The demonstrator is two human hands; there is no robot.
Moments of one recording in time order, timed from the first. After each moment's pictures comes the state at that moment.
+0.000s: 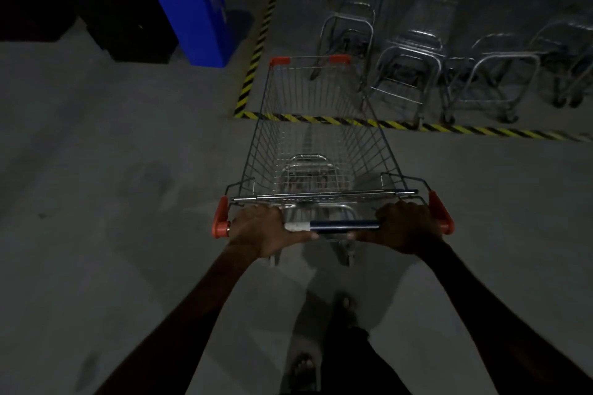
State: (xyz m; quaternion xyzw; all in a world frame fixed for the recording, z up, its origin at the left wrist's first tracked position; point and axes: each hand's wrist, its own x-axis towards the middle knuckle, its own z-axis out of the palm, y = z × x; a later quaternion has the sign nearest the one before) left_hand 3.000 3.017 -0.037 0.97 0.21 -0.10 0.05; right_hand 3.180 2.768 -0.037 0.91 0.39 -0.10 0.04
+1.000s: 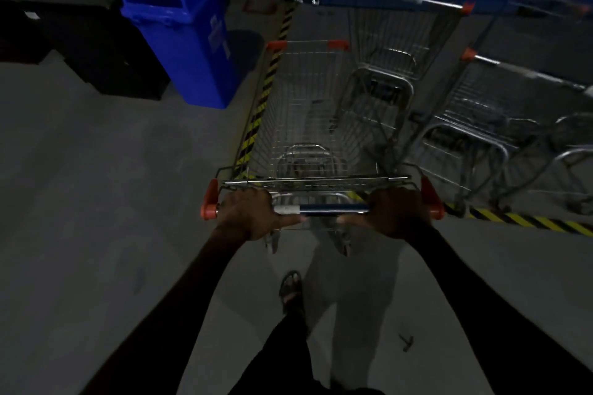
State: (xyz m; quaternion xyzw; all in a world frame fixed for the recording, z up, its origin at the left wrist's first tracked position) left_hand 3.509 3.449 -0.047 0.96 0.25 -0.08 0.01; right_hand 3.700 3.209 -0.044 0.90 0.44 -0.06 0.01
